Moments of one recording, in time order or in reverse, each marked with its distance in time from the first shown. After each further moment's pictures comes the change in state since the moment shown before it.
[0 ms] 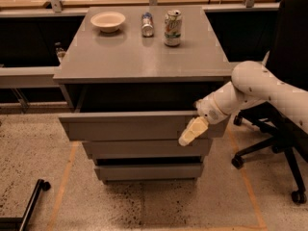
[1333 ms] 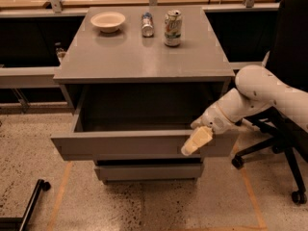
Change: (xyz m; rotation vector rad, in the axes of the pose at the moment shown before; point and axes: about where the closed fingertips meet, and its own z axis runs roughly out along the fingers) arm 0.028 0.047 -0.007 -0.129 0.070 0.108
